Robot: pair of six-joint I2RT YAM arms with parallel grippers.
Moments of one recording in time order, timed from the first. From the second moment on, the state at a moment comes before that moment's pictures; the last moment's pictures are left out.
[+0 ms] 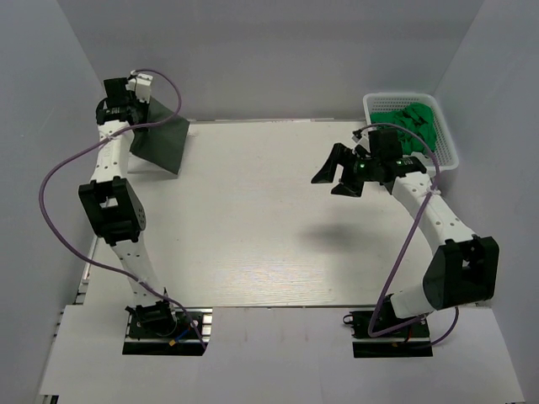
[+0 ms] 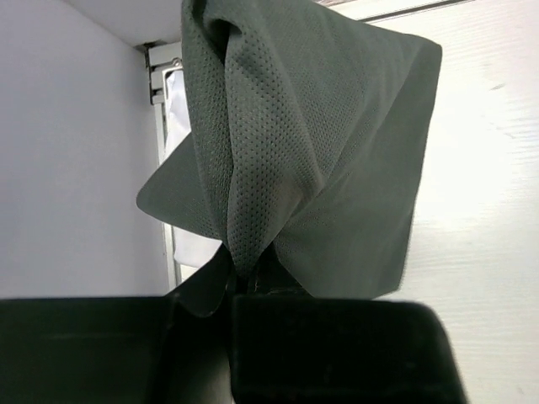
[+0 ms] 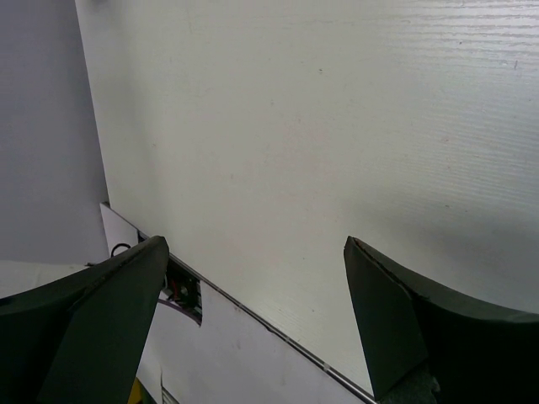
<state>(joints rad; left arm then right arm) 0.16 2.04 2.01 -0.59 0.04 0.37 0.24 1.43 1.21 -0.61 -0.56 0.54</state>
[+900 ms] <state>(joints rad) 0.28 2.26 2.09 -0.44 0.02 0.23 0.24 1.55 1.30 -0.64 -0.57 0.54</state>
